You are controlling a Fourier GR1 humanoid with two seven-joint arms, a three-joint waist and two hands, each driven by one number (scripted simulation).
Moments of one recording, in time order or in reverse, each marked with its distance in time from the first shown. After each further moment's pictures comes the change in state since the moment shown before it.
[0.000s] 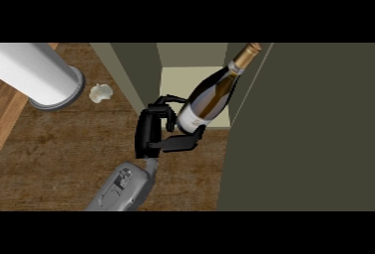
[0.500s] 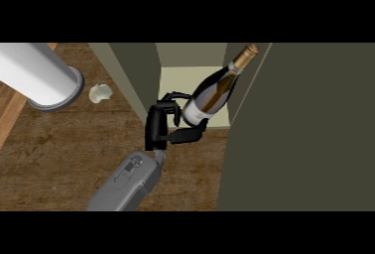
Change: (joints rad) left arm -0.128 0.000 -0.041 0.244 0.136 0.053 -0.144; right arm 0.006 0.004 -0.029 0.011 -0.035 0.020 -0.003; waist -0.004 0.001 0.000
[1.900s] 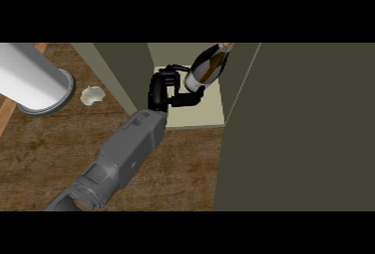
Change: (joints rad) left arm -0.472 0.001 -0.001 0.669 0.349 -0.102 -0.175; right arm -0.067 -0.026 -0.022 0.021 -0.077 0.008 0.023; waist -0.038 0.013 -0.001
